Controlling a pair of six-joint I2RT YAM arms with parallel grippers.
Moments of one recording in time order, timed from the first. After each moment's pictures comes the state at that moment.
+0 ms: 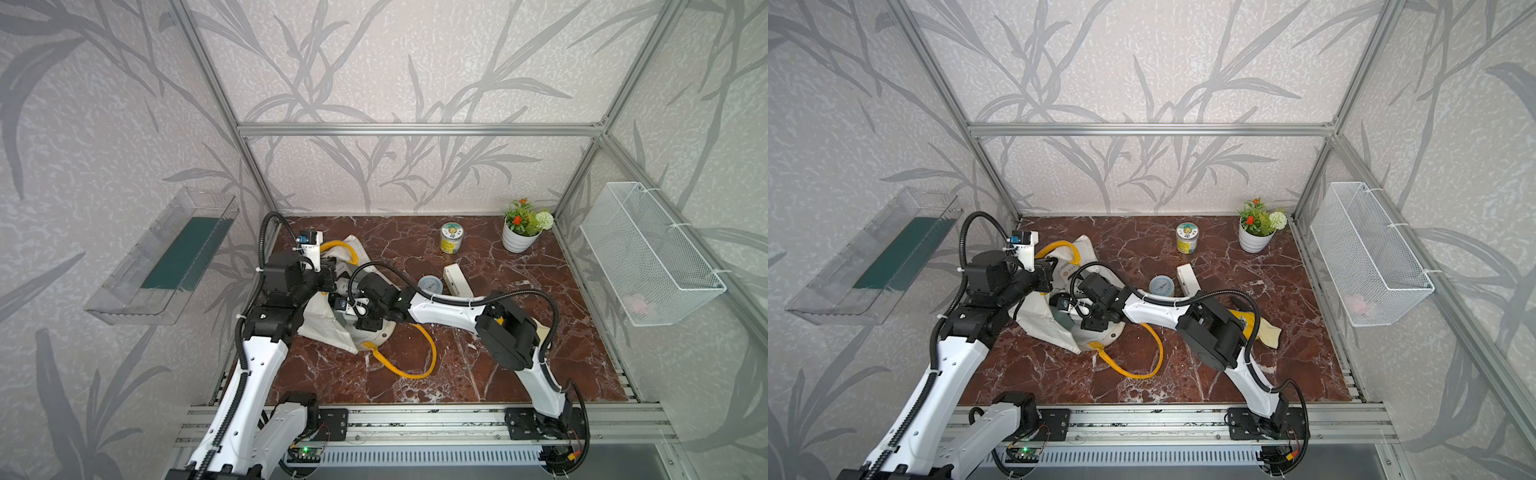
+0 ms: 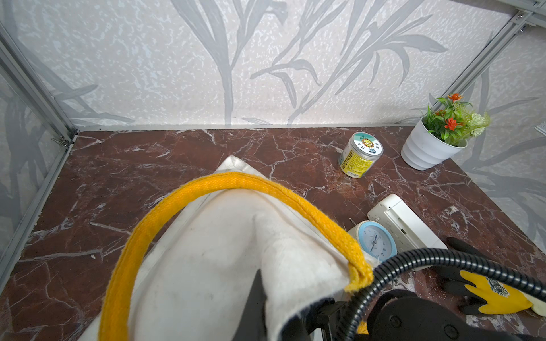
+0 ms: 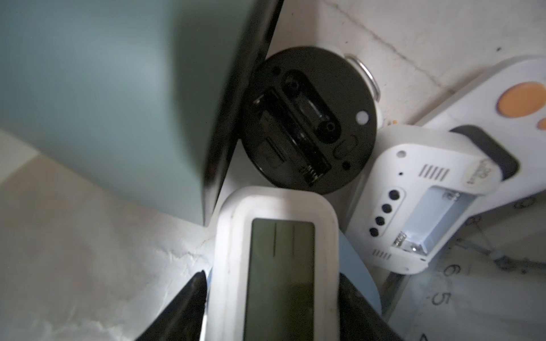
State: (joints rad) left arm -0.07 0.90 0.89 -0.39 0.24 -0.10; right arm 1.03 2.20 1.65 -0.29 -0.13 -0.50
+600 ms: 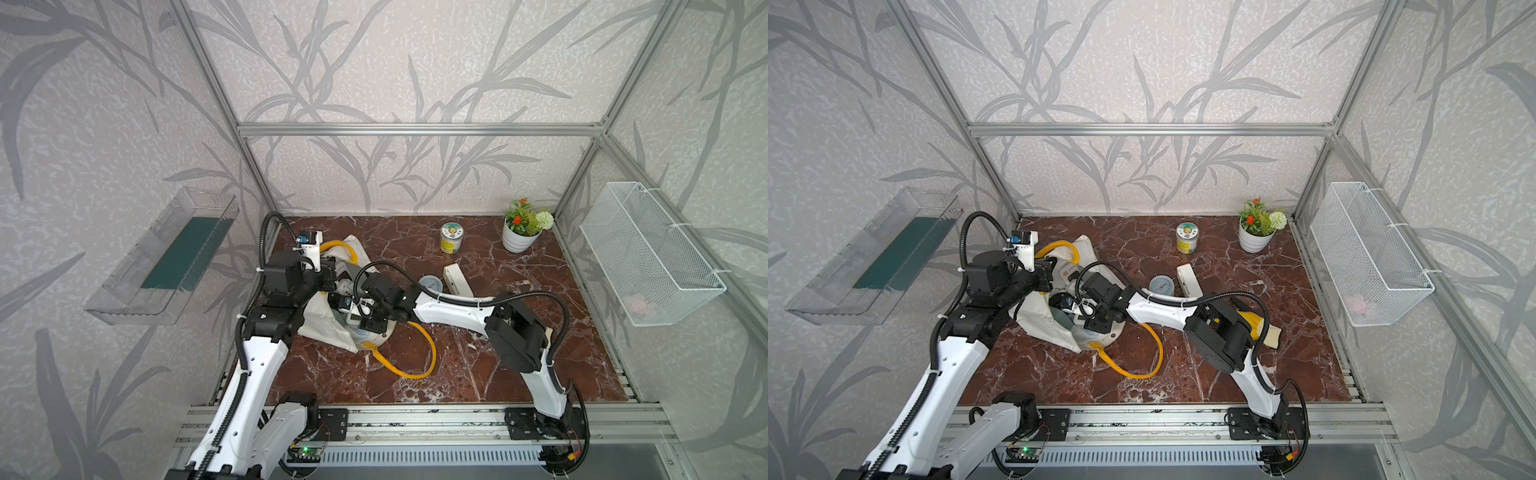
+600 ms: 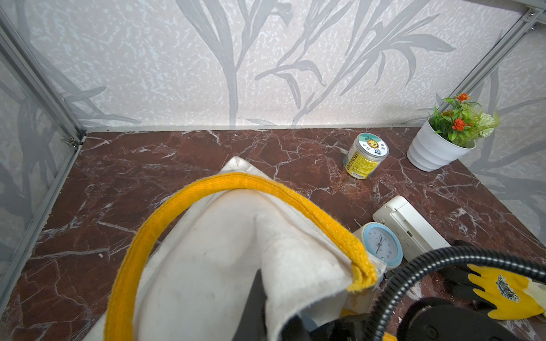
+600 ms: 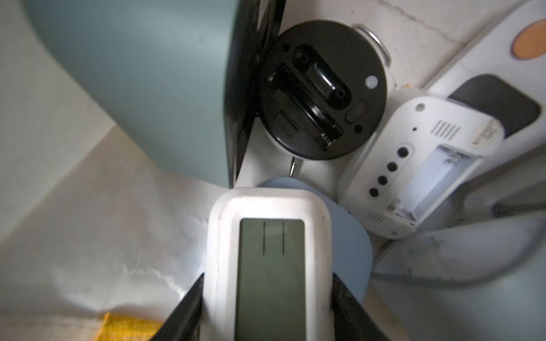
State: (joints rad) left arm -0.07 0.90 0.89 -0.39 0.21 -0.10; right arm 1.03 2.11 1.59 -0.36 -0.16 -0.40
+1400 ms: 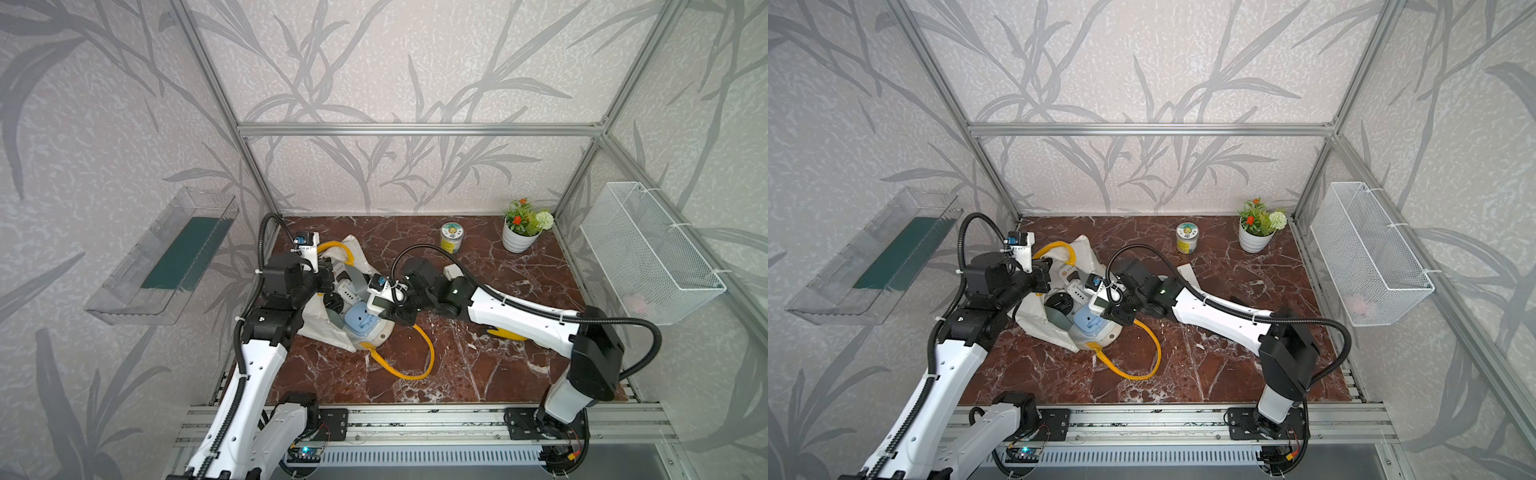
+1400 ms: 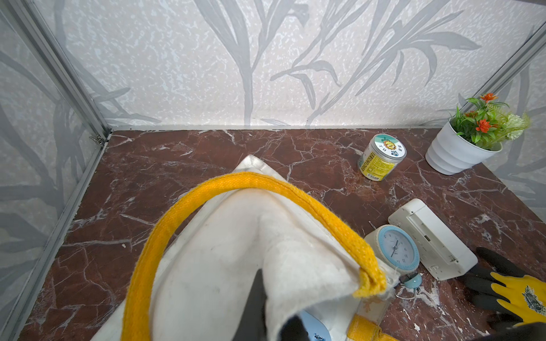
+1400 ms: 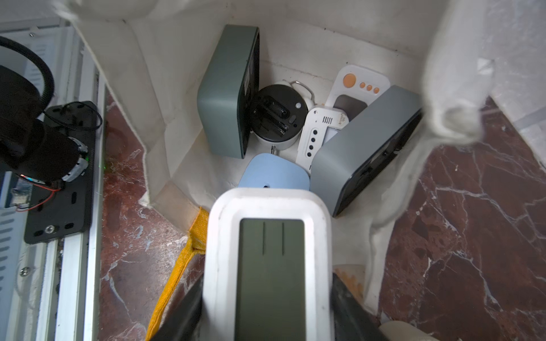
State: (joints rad) left arm -0.07 0.88 0.89 -0.41 0.13 -0.09; right arm 0.94 1.64 1.32 -0.39 -0.25 -0.27
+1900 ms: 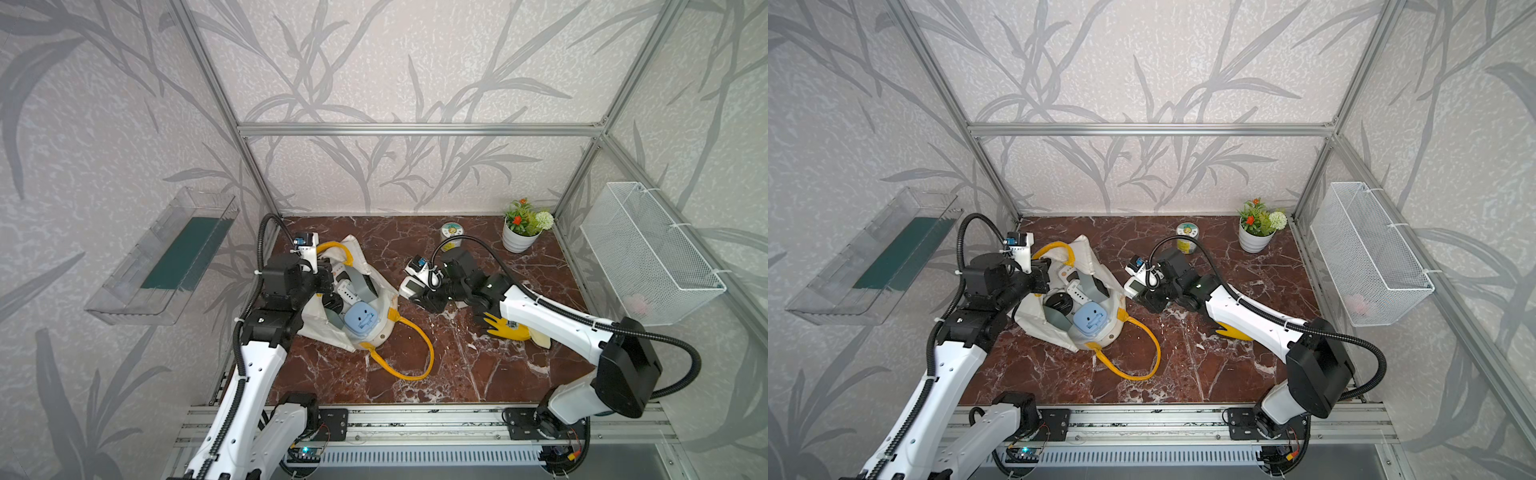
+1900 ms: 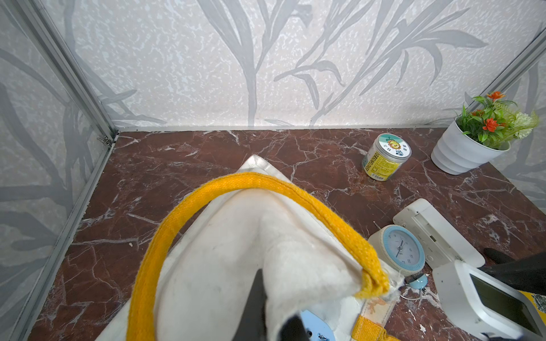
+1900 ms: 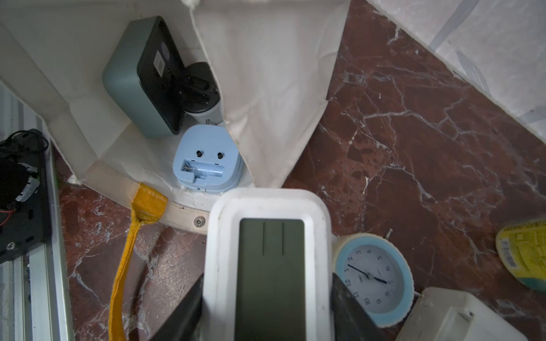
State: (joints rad) left arm -0.07 0.87 0.89 -0.42 0.12 -0.08; right arm 0.74 1.52 1.13 -0.36 -0.24 -0.18
